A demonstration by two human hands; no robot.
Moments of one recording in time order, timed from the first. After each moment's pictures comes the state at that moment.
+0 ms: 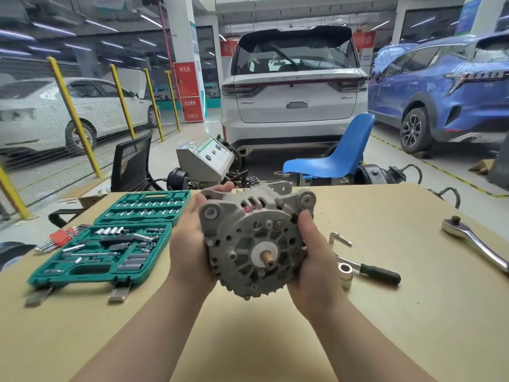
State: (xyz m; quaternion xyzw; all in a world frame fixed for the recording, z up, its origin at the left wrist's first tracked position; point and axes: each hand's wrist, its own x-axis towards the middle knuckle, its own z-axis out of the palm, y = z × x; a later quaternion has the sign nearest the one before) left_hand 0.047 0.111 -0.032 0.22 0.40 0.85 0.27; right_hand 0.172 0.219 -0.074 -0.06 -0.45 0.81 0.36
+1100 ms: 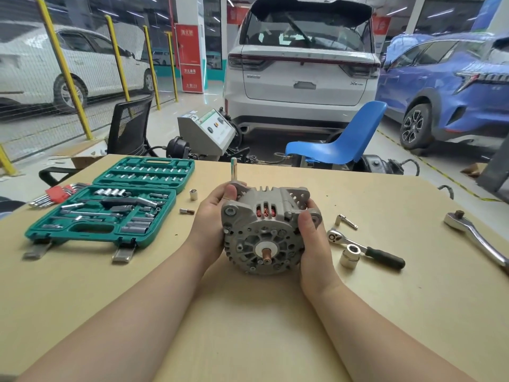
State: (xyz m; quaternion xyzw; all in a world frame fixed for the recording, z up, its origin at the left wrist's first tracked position) left_hand -0.013 0.130 -0.103 0.26 0.48 0.79 0.29; right_hand 0.151 0.229 -0.128 -0.16 -0.56 0.71 0.40
